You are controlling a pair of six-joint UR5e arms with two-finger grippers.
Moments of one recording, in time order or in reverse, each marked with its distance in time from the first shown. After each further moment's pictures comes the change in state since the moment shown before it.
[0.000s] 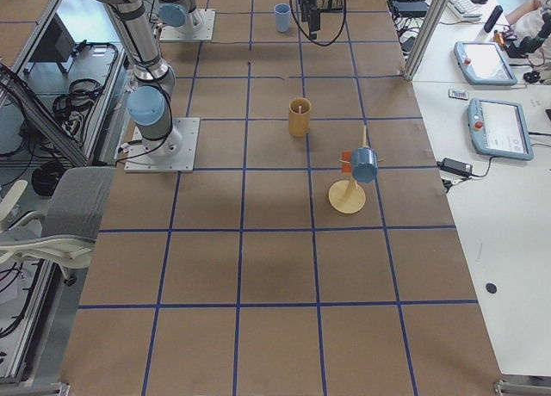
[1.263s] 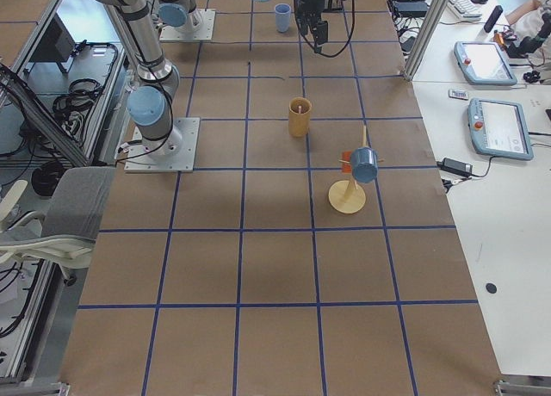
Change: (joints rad) left arm 0.001 0.012 -0.005 -0.022 0.000 0.000; right arm -0.097 -0.002 0.011 0.015 -0.006 -0.287
